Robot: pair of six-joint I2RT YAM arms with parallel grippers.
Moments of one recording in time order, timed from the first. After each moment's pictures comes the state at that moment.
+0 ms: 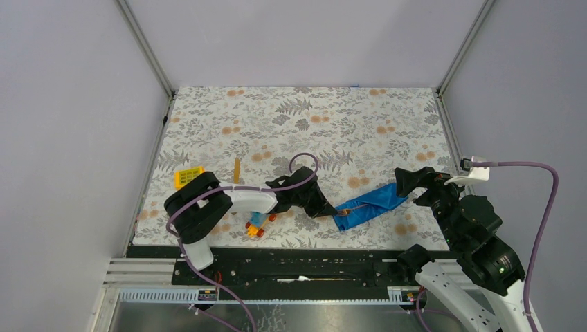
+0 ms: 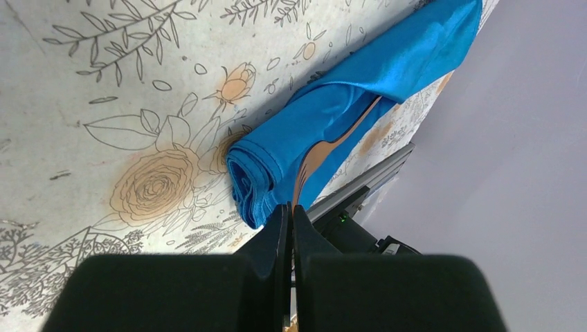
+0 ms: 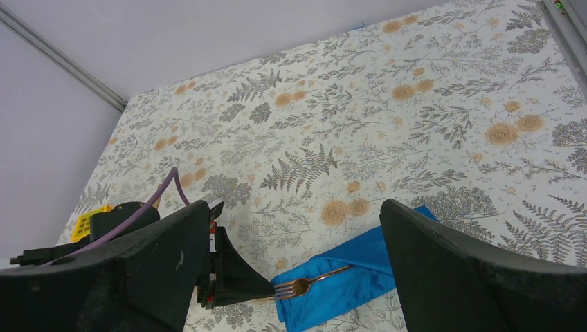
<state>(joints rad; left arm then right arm) -0.95 1.76 0.87 0.13 0.26 -1.47 0.57 0.36 0.94 -0.72 0.42 0.46</state>
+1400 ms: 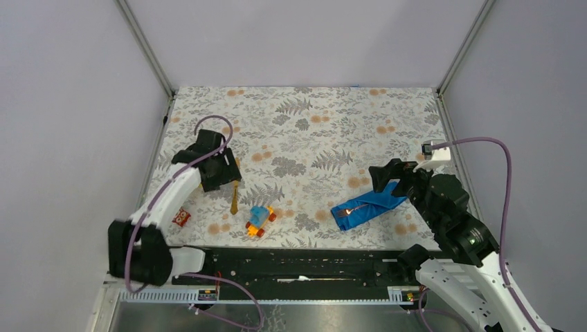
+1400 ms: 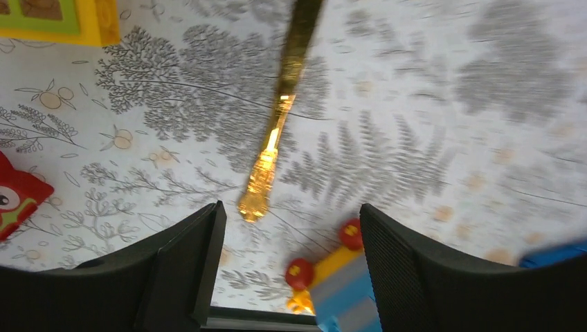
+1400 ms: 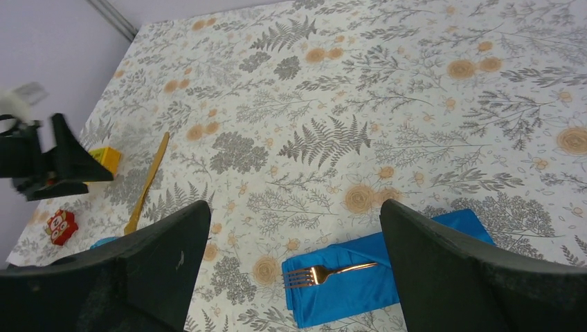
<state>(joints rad) -0.22 1.17 0.94 -0.79 -0.05 -0.58 0.57 0.50 0.85 -0.59 0.26 0.41</state>
